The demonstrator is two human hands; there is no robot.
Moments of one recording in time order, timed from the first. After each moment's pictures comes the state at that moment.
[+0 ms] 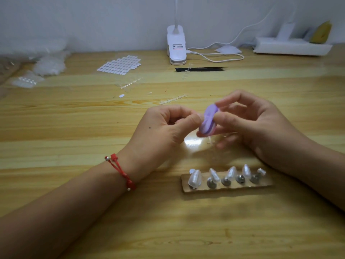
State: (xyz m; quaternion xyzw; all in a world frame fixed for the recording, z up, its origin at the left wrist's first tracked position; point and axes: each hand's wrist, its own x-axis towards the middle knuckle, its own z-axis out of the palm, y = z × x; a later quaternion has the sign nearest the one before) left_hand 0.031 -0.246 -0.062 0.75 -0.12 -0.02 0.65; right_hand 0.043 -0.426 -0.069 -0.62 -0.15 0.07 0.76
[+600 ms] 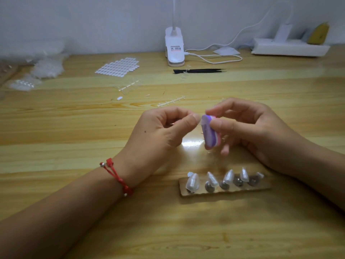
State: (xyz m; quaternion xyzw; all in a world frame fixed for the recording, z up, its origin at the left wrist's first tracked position) left_hand 0.033 -0.245 -0.064 0.74 -0.13 0.00 0.65; right_hand 0.045 -0.429 -0.072 -0.66 -0.20 0.10 0.72
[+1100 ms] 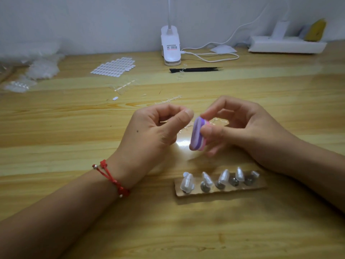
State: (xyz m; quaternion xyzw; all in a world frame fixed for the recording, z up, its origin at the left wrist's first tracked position) left_hand 0.032 -0.248 -0.062 0.74 -0.11 0.02 0.66; right_hand 0.044 -0.428 -0.071 -0.66 -0.21 0.11 0.71
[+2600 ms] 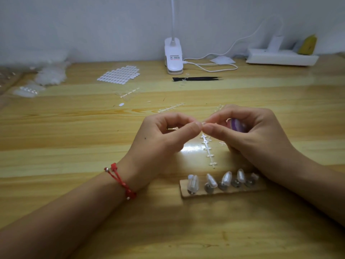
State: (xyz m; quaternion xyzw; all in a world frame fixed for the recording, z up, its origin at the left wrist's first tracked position) left_hand 0.025 -0.244 -0.058 0.72 -0.14 -0.01 0.68; right_hand 0.028 -0.417 -0.060 -0.77 -0.21 -0.09 0.60
